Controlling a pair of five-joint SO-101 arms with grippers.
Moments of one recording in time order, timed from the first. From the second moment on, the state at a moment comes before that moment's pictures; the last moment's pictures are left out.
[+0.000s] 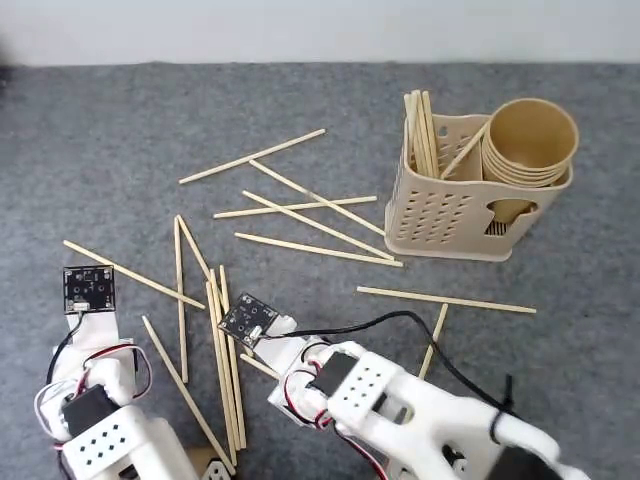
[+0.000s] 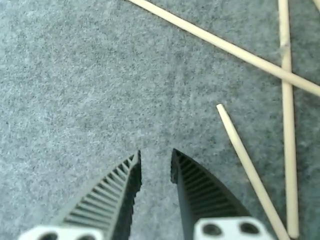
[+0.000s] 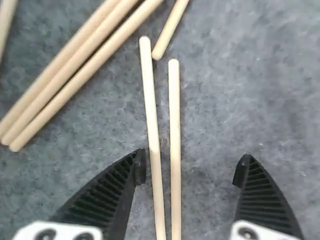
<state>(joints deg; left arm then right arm) -38.9 -76.1 87.2 58.2 -19.2 -57.0 -25.3 65.2 42.0 0.2</state>
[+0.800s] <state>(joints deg) -38.9 -76.1 87.2 58.2 -19.2 -57.0 -23.4 65.0 41.4 6.4</state>
